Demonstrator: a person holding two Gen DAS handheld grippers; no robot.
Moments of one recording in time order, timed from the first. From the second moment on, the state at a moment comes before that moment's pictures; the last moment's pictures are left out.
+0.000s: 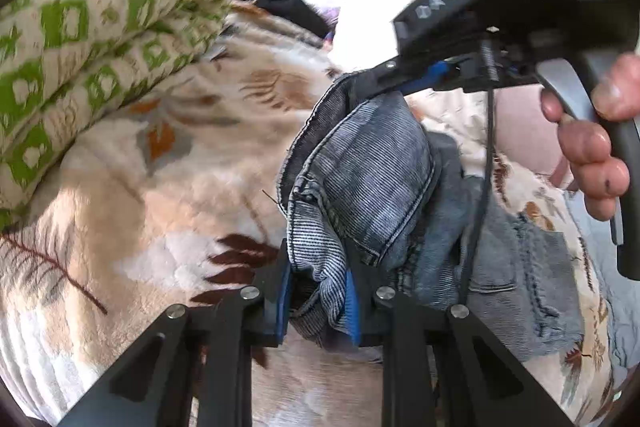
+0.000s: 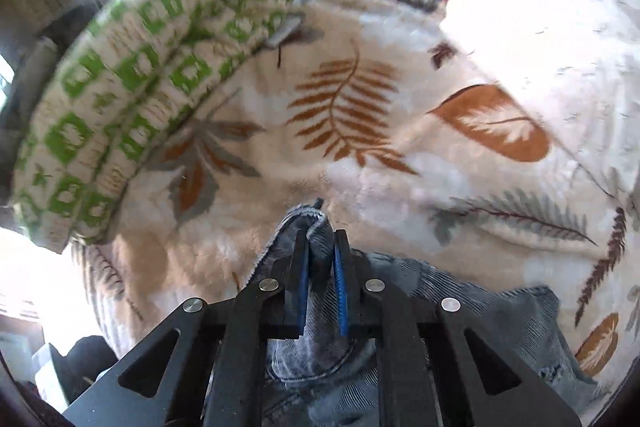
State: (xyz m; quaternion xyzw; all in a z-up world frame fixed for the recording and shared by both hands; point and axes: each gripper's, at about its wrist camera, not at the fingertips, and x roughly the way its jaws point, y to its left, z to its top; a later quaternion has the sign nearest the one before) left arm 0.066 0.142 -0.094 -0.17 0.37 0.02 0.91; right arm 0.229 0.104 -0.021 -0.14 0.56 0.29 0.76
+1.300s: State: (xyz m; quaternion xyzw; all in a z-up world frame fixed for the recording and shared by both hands) left arm 0.066 0.143 -0.122 -0.21 0.40 0.02 0.89; right arm 0.242 0.167 -0.103 -0.27 0.61 0.29 0.69
